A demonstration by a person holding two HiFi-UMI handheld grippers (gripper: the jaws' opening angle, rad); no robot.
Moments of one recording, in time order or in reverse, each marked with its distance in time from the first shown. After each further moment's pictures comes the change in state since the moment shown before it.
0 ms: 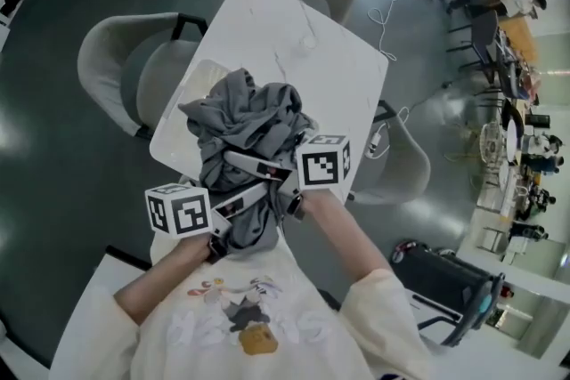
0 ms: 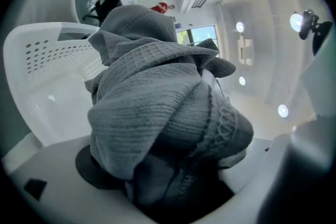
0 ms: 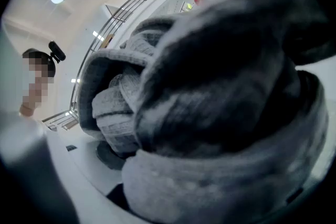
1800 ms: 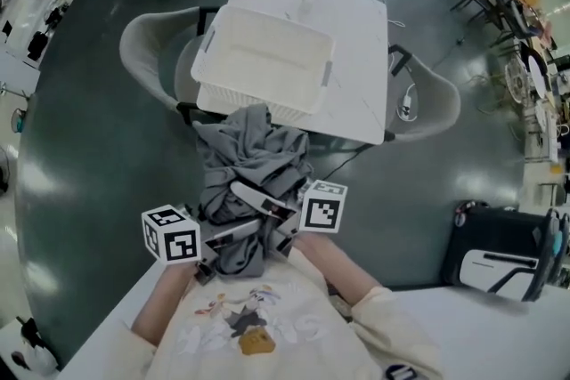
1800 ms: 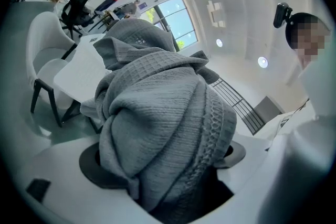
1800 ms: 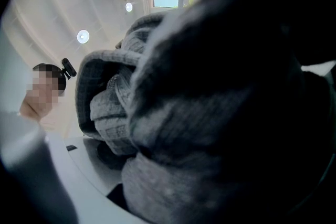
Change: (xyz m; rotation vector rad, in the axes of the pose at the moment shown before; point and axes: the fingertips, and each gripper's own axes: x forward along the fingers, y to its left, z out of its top) left arm -0.230 -0.027 -0.248 0.342 0.241 -0.044; right arm -0.001 0.181 -0.269 0.133 -0.508 0.183
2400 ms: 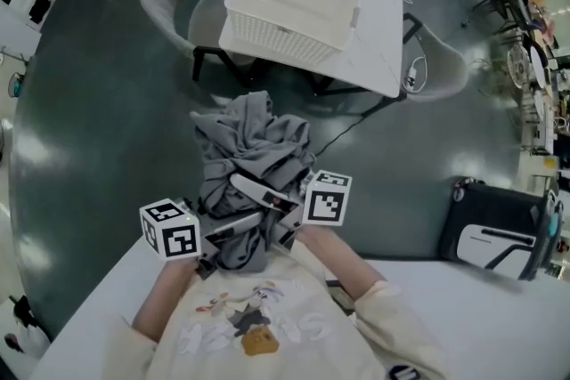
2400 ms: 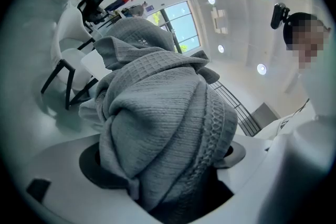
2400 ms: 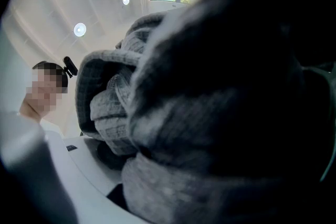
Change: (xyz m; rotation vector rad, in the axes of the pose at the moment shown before) left arm -0.107 -0.015 -0.126 -0.062 -0.029 -0.019; right arm 0.004 0.042 -0.163 0.016 0.051 -0.034
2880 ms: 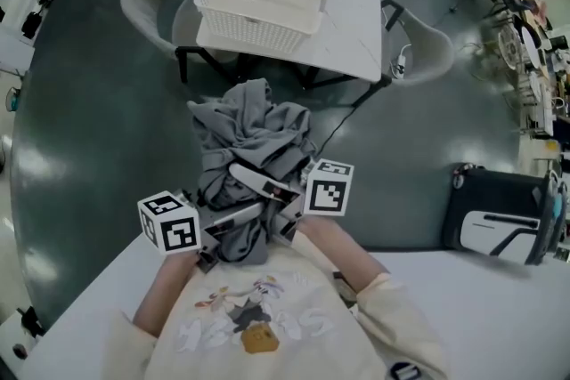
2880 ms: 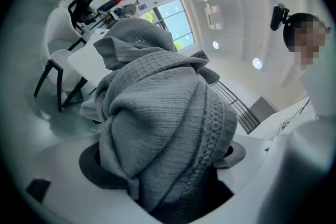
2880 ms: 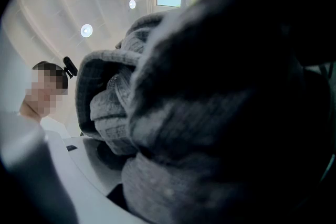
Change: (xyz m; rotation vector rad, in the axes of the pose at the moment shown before) left arm 0.046 -0.047 -0.015 0.056 0.014 -0.020; right arm -0.063 0.022 0.022 -0.050 -0.045 0.009
